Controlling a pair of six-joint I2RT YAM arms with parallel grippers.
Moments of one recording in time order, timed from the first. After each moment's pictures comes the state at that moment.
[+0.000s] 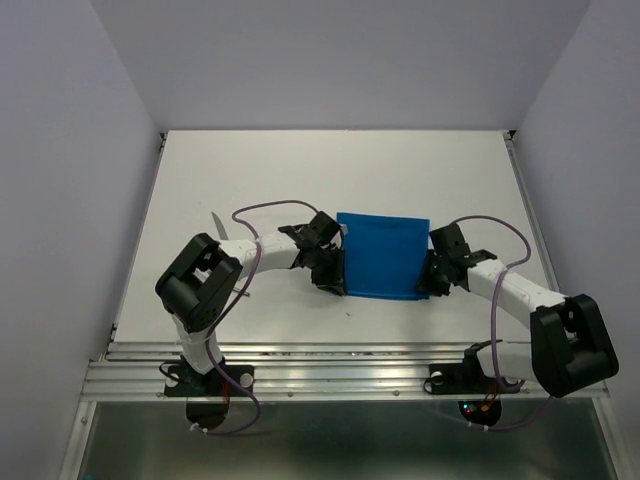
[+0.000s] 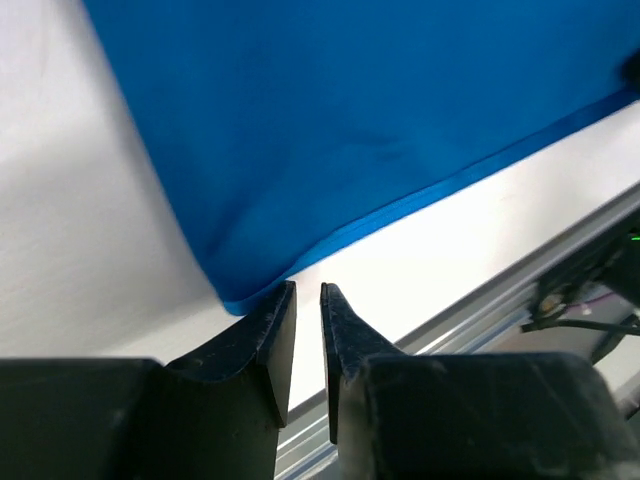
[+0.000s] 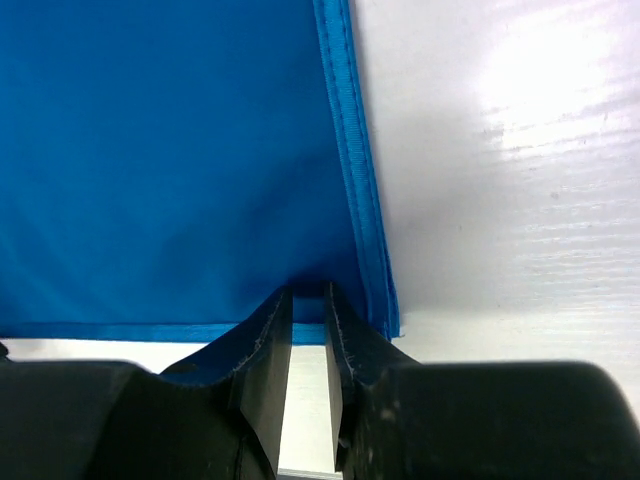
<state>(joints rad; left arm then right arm) -0.77 1.77 1.06 -0.38 0.35 -0.69 0.31 1.26 0.60 -0.46 0.00 0.68</state>
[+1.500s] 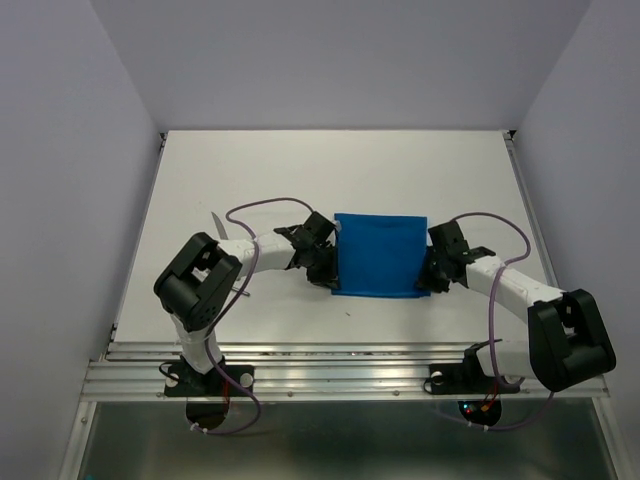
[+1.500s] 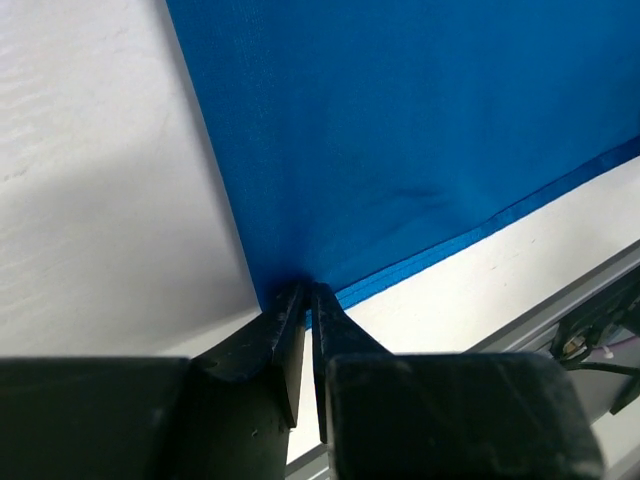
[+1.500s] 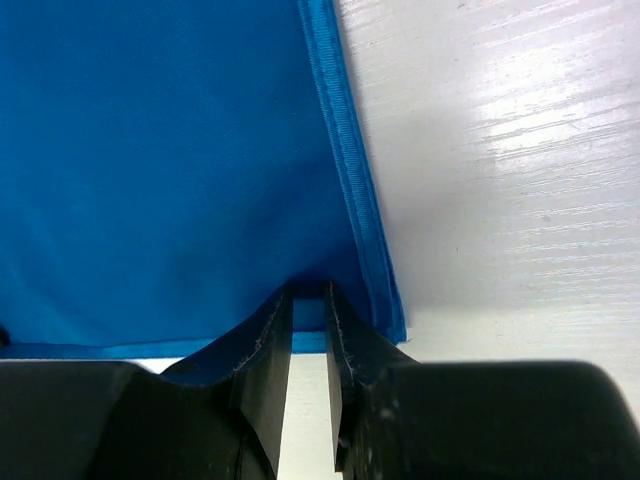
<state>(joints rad) -0.75 1.78 1.00 -0.31 0.28 -0.67 0.31 1.30 0.62 -0.44 0.03 0.69</state>
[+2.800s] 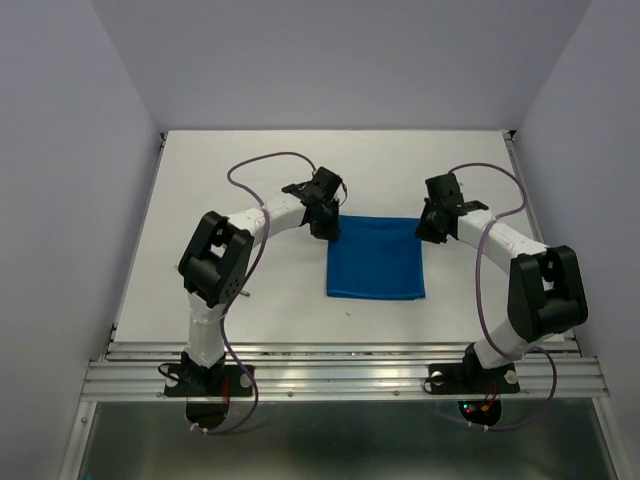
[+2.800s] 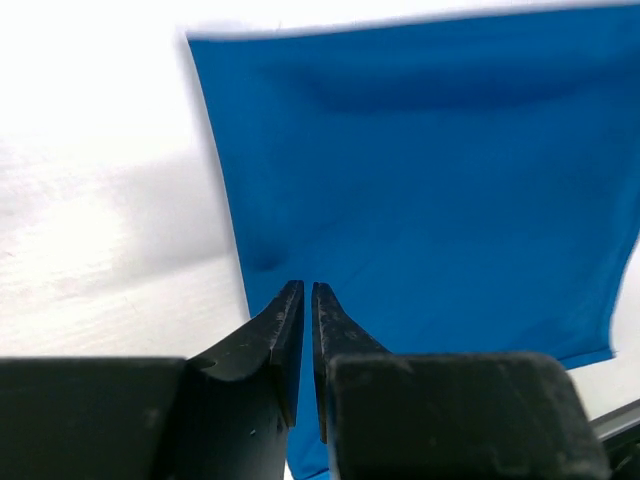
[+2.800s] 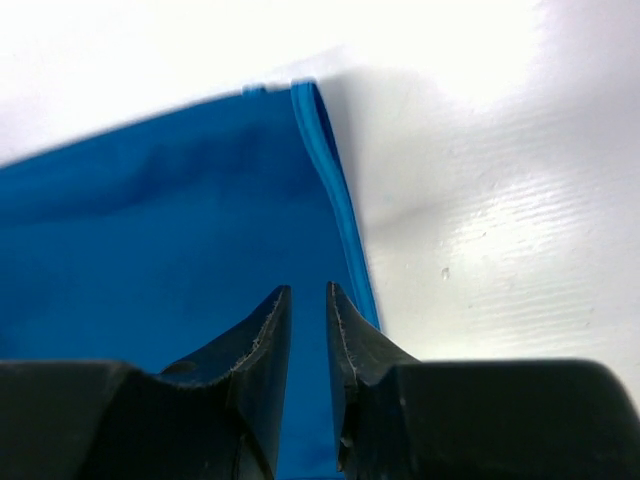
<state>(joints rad) -0.64 1.99 1.45 -0.52 0.08 -0.58 0.25 1.57 1.01 -0.44 0.15 0.59</state>
